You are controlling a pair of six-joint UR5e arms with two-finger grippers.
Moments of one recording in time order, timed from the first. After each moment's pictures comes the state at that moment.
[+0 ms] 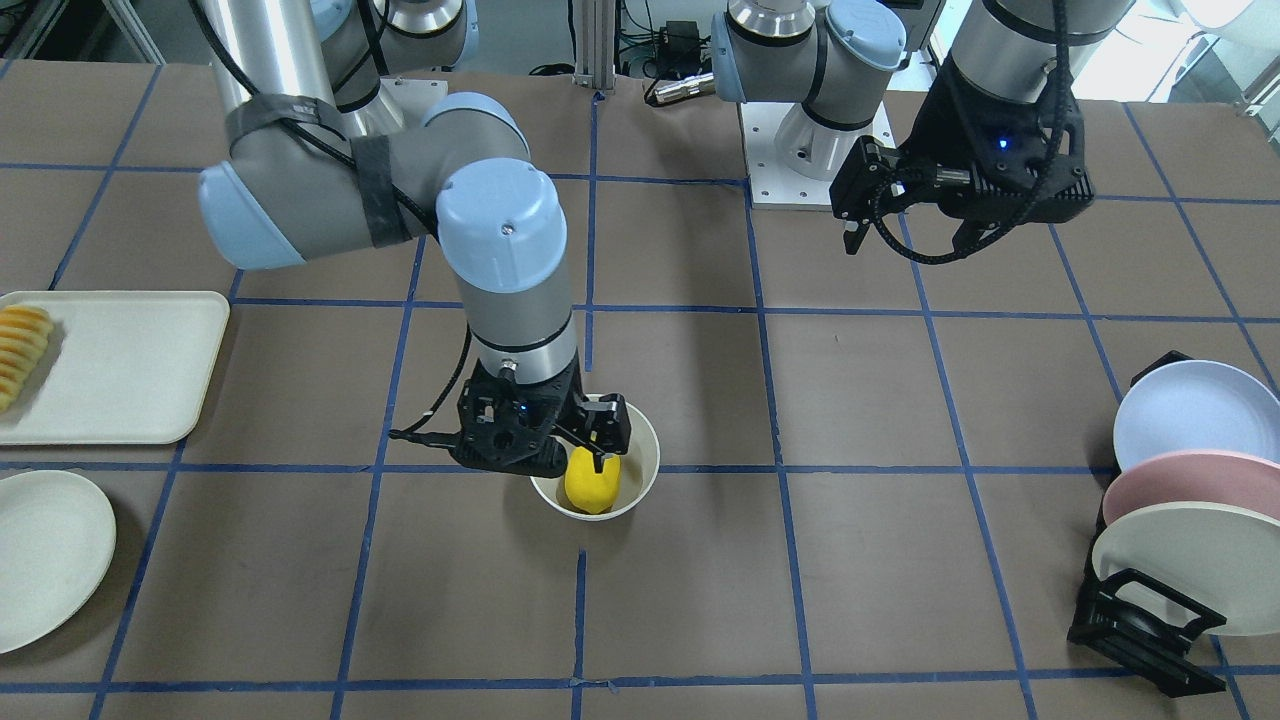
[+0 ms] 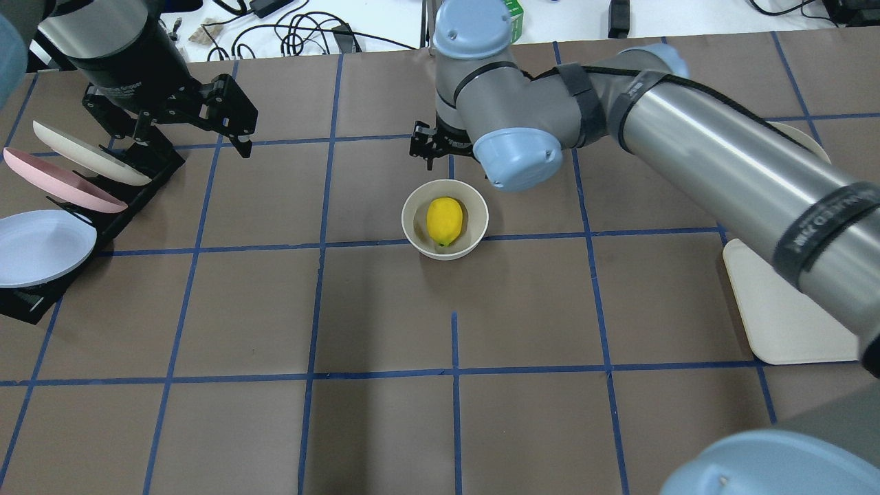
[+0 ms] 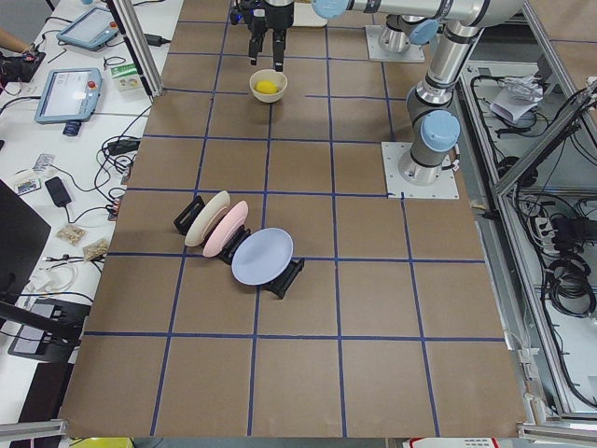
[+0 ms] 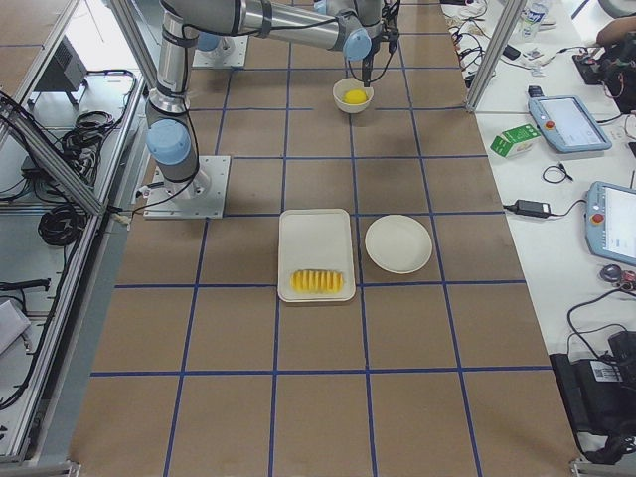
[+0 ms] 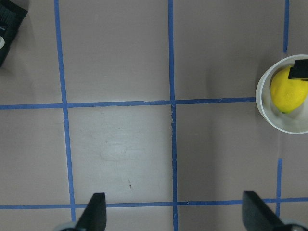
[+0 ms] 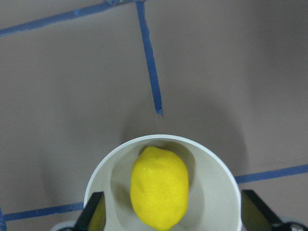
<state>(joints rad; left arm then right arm) -1.53 -1.57 -1.49 -1.64 1.58 0.06 1.86 -1.17 1.50 -2.08 -1.54 0.45</state>
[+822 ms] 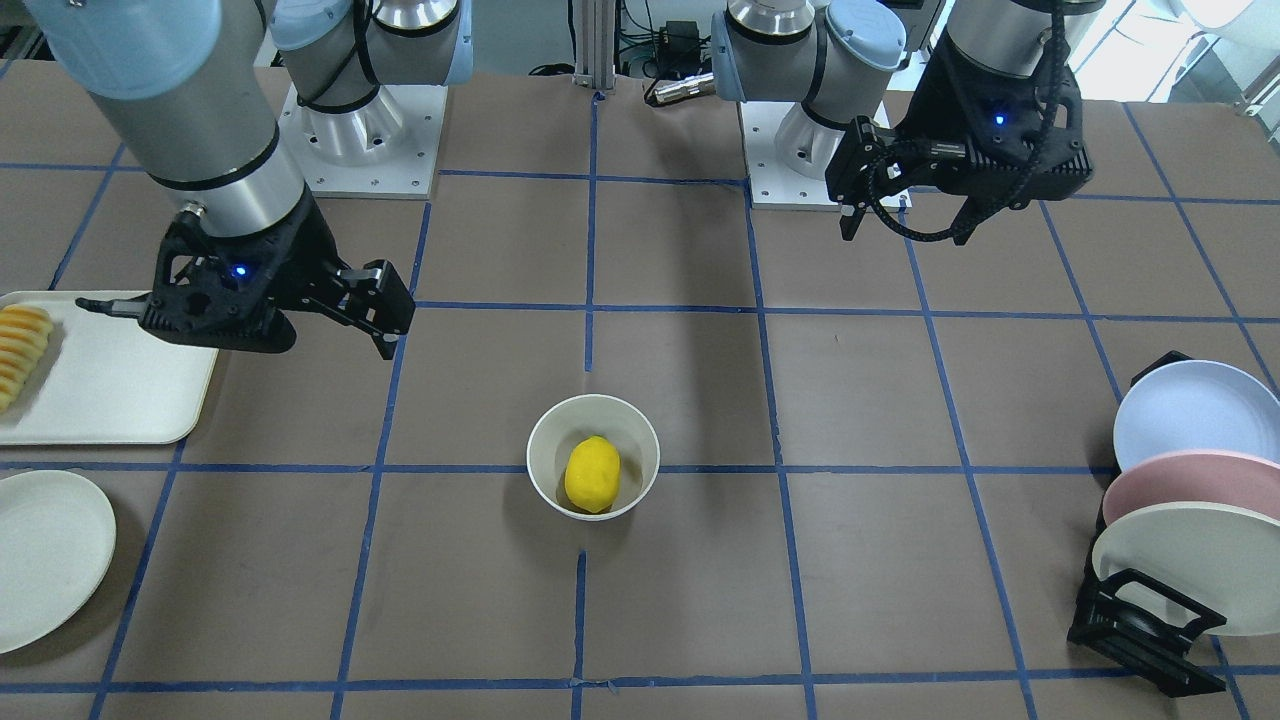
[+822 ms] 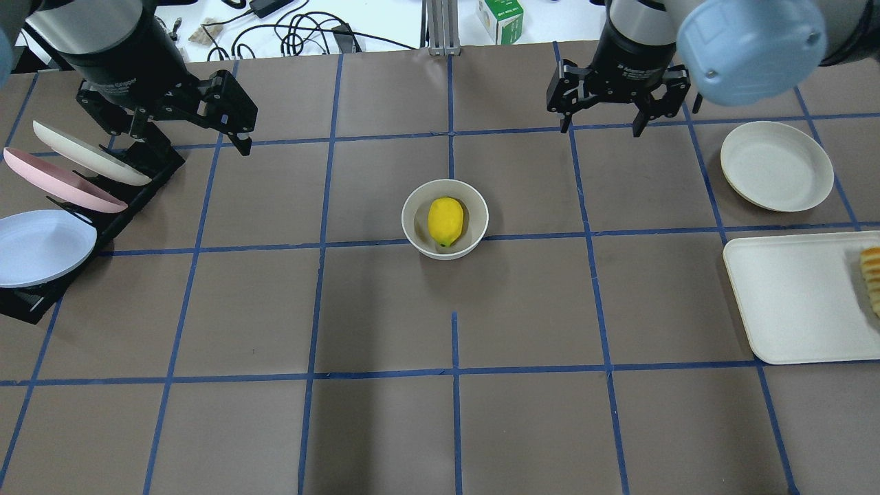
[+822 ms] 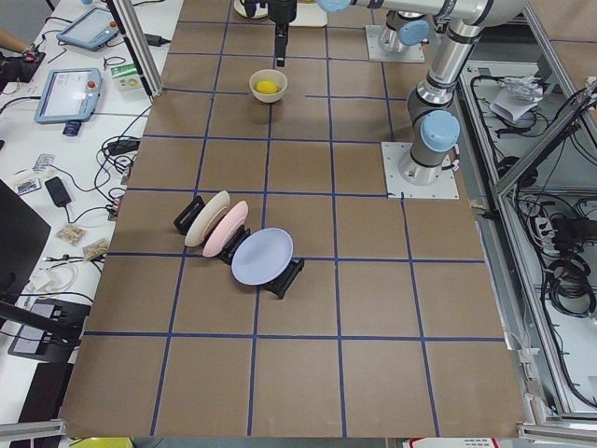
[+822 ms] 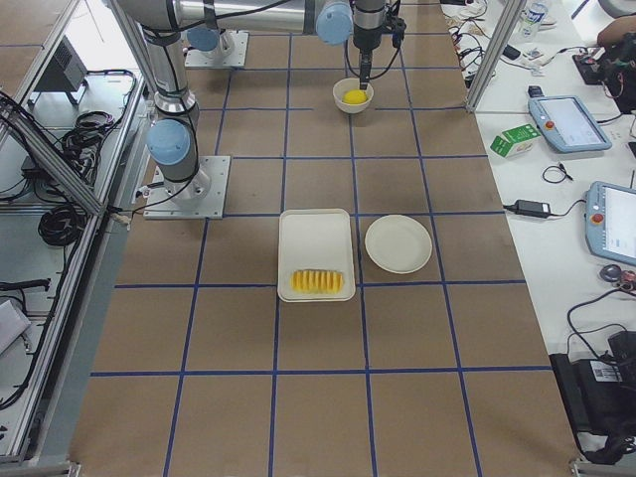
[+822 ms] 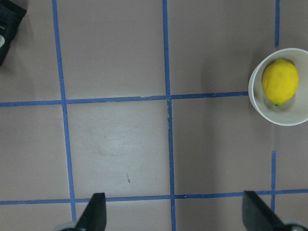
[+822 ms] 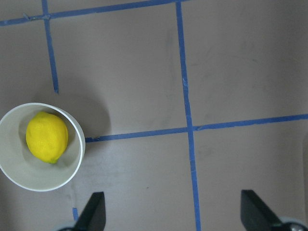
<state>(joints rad) -1.54 -1.56 -1.48 -1.64 1.58 0.06 1.61 -1.43 1.50 -1.68 -1.55 0.15</state>
